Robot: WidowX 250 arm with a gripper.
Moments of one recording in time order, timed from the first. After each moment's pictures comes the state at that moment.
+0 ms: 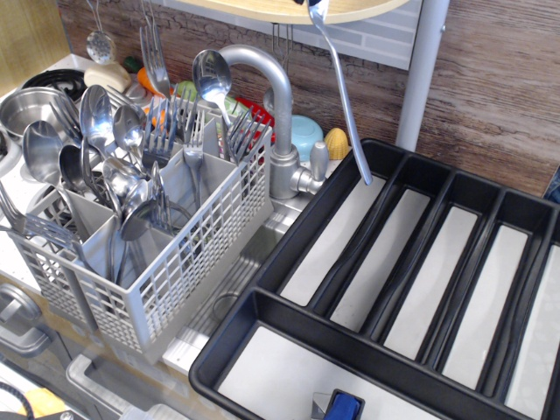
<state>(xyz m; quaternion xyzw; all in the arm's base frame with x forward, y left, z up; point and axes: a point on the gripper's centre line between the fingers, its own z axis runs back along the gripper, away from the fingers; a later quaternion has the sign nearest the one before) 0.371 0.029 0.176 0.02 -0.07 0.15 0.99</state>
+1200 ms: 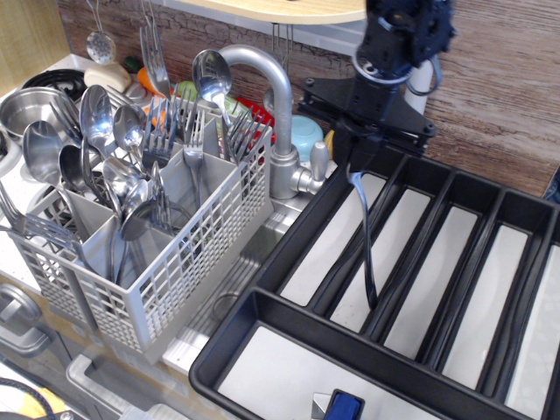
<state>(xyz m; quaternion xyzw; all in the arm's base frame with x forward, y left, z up) 0.347 -0.039 0.069 0.09 -0.14 0.07 0.98</state>
